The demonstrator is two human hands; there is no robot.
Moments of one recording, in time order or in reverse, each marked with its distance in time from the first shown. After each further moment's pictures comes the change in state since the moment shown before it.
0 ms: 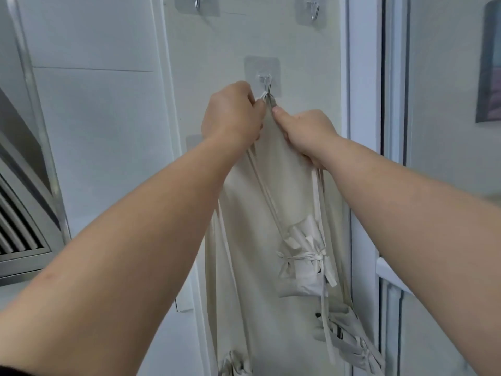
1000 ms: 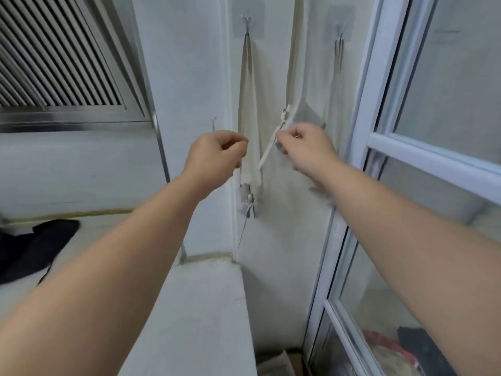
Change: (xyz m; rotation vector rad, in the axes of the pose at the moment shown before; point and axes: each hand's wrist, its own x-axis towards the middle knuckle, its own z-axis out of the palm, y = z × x) left_hand -0.286 -0.042 -0.078 -0.259 -0.259 -0.476; right_hand -0.247 0.055 0.021 0.096 -0.311 0.105
